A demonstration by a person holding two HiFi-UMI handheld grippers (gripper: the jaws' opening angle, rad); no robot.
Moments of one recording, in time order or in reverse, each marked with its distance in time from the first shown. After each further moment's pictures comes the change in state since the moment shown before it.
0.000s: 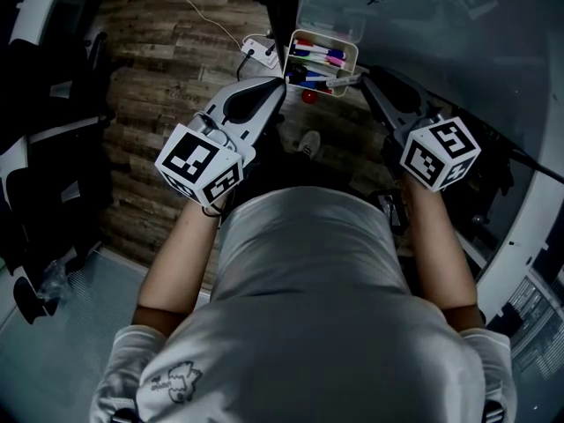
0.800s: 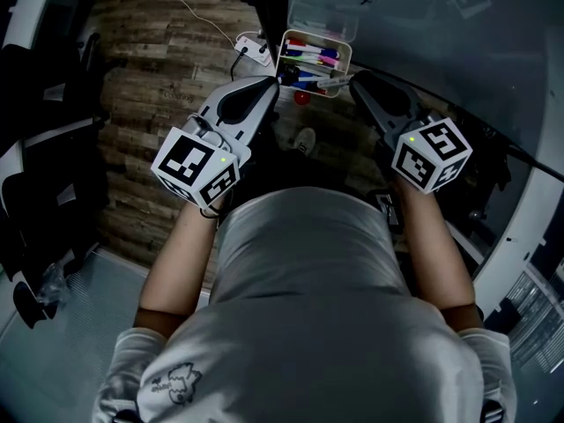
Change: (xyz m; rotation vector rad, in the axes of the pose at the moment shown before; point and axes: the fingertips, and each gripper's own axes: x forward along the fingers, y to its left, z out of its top) left arm 0.007 0.006 -0.005 -0.012 -0.005 0.025; right arm 0.004 0.002 -0.012 0.015 0.028 0.019
